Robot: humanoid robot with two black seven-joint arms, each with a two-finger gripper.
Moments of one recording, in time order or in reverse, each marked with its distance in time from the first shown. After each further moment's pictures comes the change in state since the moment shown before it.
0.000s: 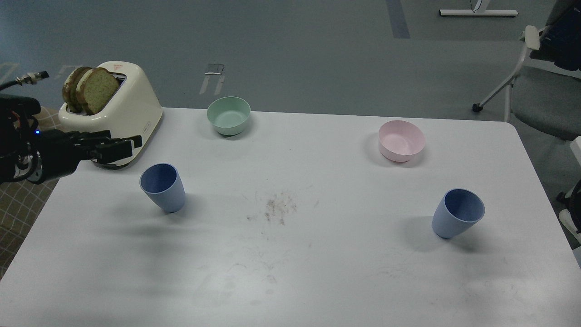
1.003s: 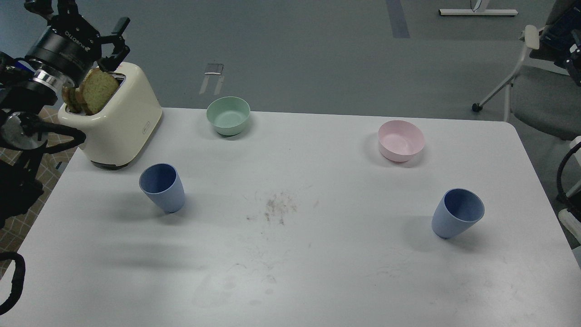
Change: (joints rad) left arm -0.446 -0.477 -0.138 0.607 -1.365 -0.017 0.053; right arm 0.113 0.013 -0.062 0.010 -0.097 0.000 -0.134
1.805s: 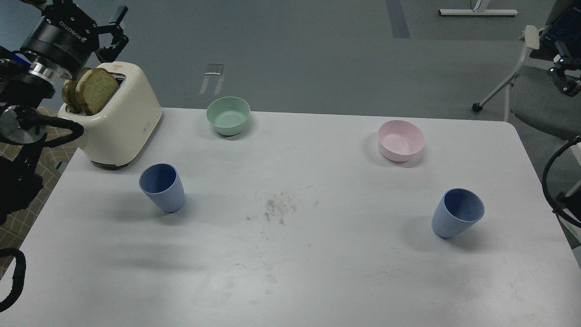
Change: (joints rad) left arm -0.016 -0.007 -0.013 -0.002 -0.097 0.000 0.010; right arm 0.043 0.044 -0.016 -0.084 -0.003 0.000 -0.004
